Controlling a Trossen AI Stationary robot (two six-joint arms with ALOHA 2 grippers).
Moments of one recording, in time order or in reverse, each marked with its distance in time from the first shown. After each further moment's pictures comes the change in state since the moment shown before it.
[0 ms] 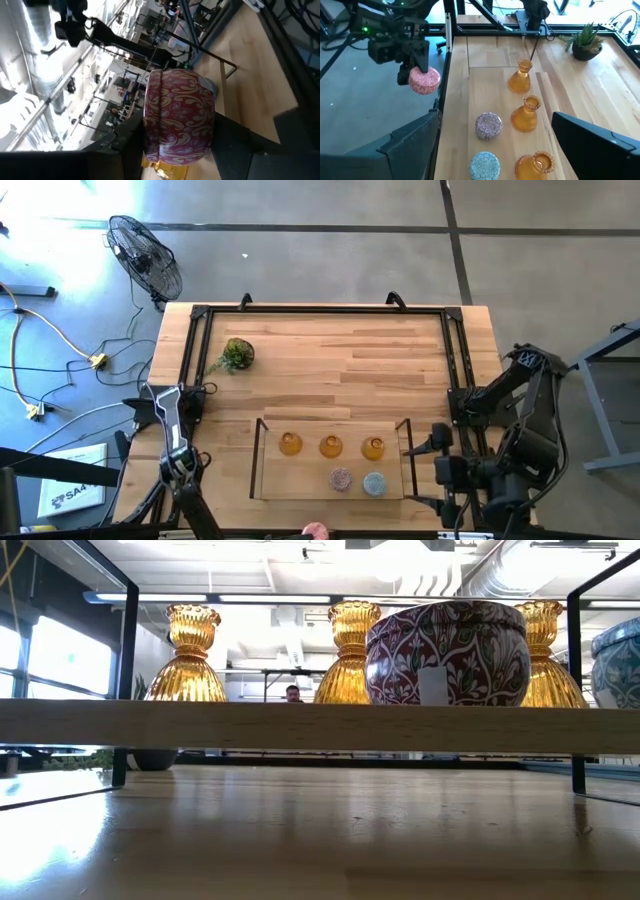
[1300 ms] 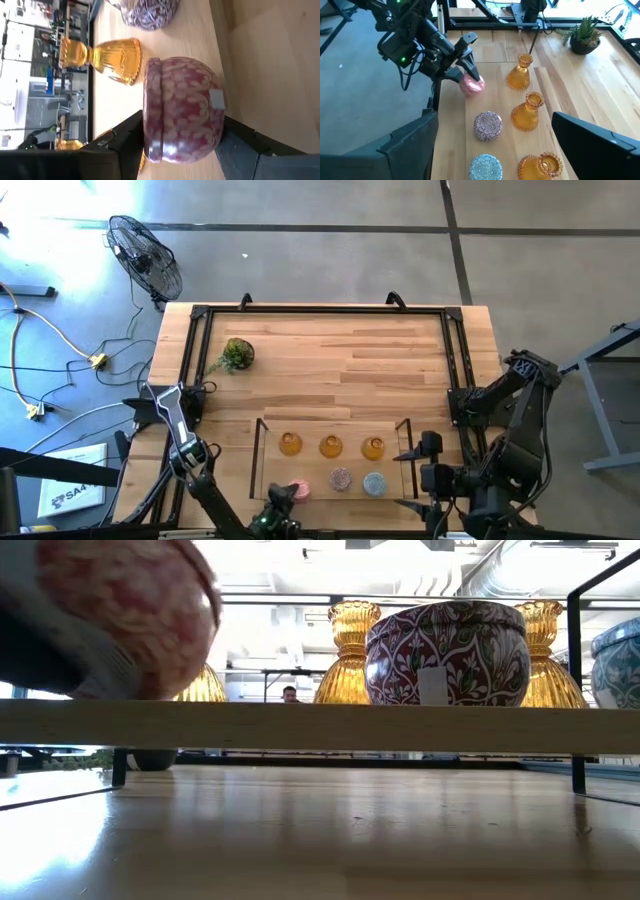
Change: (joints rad) left arm 0.107 0.001 0.002 -1.072 0.552 -0.990; right arm -0.034 0.074 0.000 0.029 -0.002 0.021
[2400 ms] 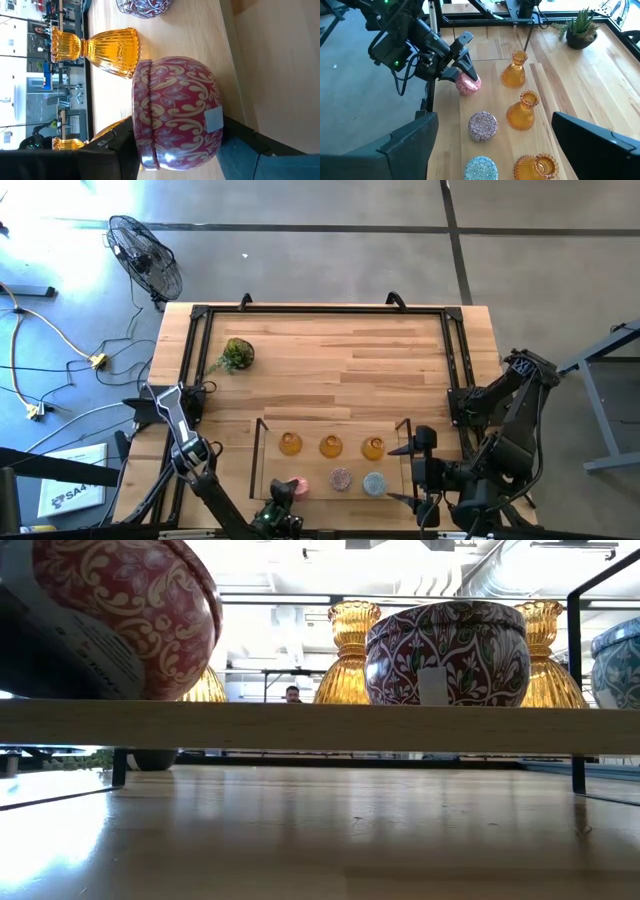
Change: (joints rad) left arm 0.025 -0.002 0.000 -0.026 0.047 0.022; right arm -0.052 0.000 0.000 0.000 -0.033 -0.005
